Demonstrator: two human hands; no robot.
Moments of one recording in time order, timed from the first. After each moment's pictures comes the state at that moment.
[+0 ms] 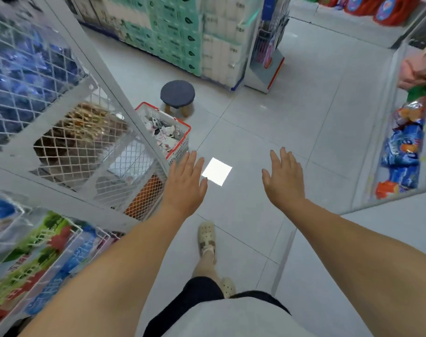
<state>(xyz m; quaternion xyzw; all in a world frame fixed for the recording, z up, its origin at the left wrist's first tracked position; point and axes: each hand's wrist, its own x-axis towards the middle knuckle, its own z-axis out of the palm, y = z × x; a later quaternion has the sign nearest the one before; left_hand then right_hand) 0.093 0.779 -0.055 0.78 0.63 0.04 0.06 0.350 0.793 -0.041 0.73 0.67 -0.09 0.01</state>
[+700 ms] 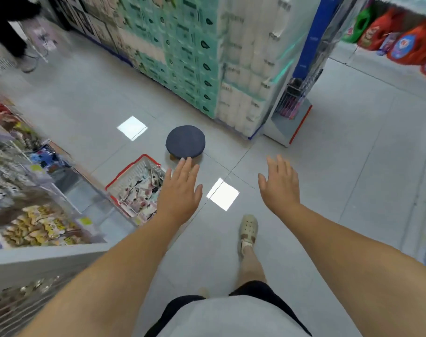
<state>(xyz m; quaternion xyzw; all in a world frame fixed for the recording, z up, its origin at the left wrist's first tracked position) 0.069 1.229 -0.071 0.73 0.68 0.03 0.06 0.323 1.277 -0.050 0.70 0.71 -0.10 0.00</state>
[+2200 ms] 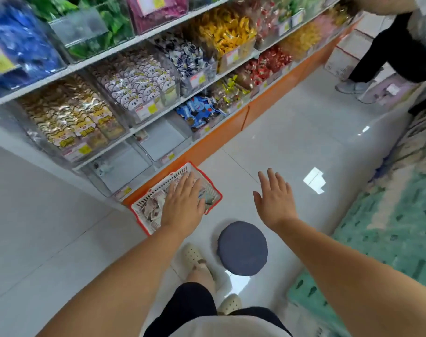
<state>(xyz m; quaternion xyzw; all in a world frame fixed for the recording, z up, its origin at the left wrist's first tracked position) -0.035 1.591 -0.089 -0.04 0.99 0.07 0.07 -0.106 1.819 -0.057 -0.12 0.98 -0.01 0.15</state>
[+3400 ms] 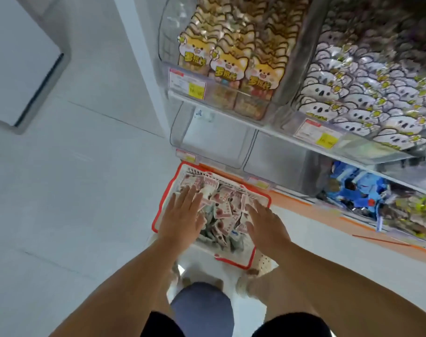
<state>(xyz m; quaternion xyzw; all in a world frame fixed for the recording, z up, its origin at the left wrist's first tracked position) -0.086 1.490 -0.316 -0.51 0.83 0.18 0.13 -0.324 1.545 -0.317 -0.64 0.69 0.18 0.28</state>
